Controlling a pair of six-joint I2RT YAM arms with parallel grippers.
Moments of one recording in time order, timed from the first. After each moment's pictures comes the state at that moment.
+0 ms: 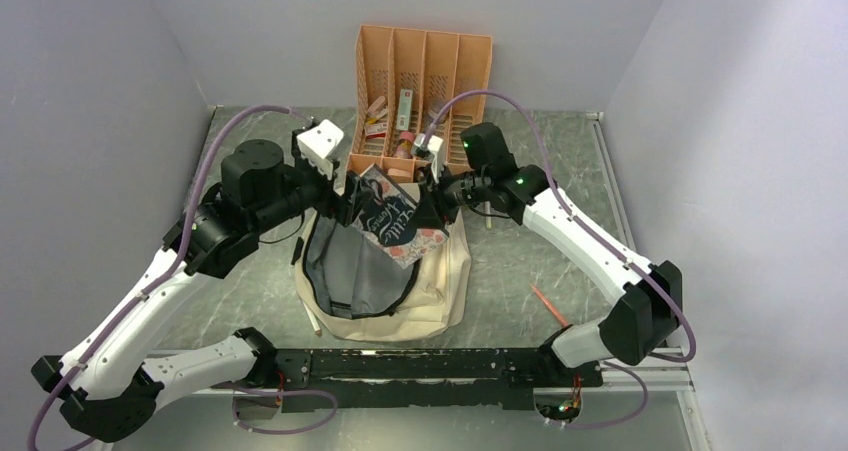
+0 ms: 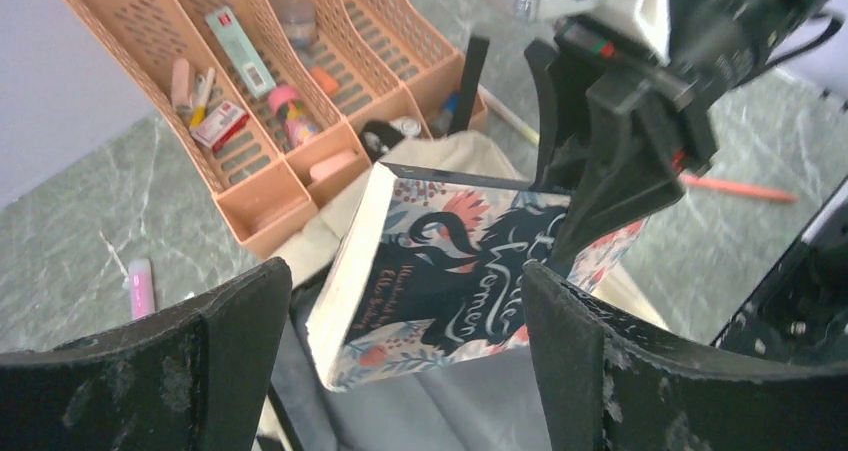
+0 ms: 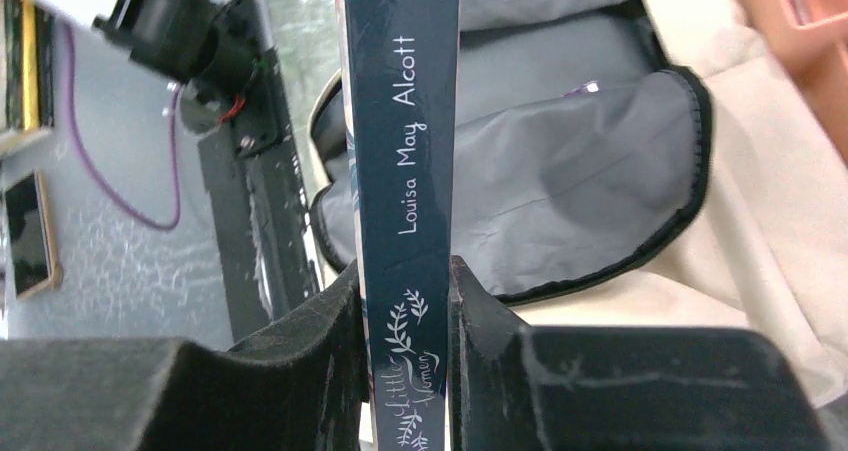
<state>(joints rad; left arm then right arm) -0.70 0.99 1.29 -0.54 0.02 0.01 0.60 1.42 1.28 -0.52 -0.73 -0.10</state>
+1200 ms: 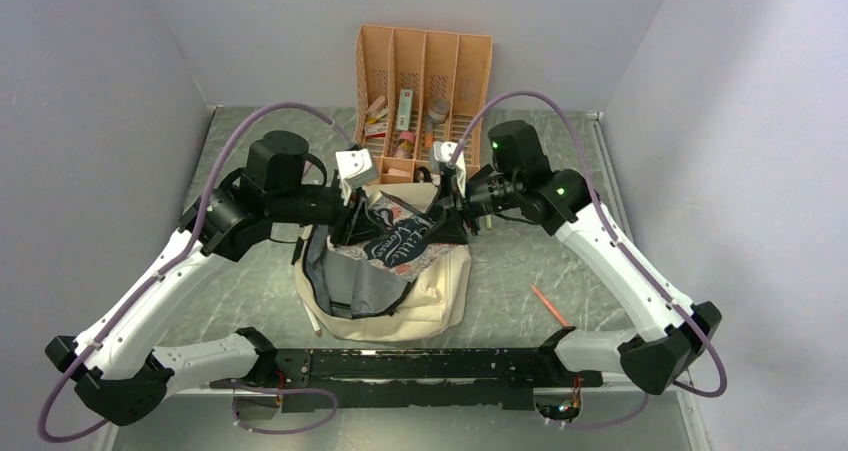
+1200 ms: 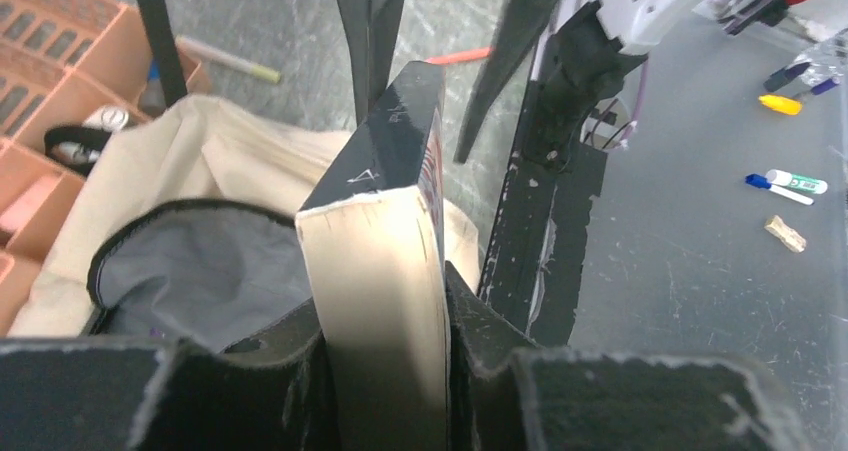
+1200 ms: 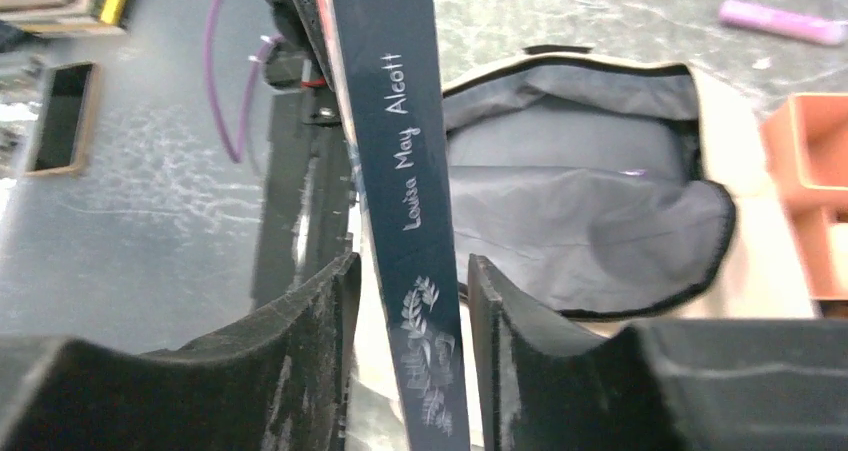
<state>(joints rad) -0.70 1.09 1.36 -0.73 0.64 0.09 0.62 1.28 1.39 -0.81 -0.96 -0.42</state>
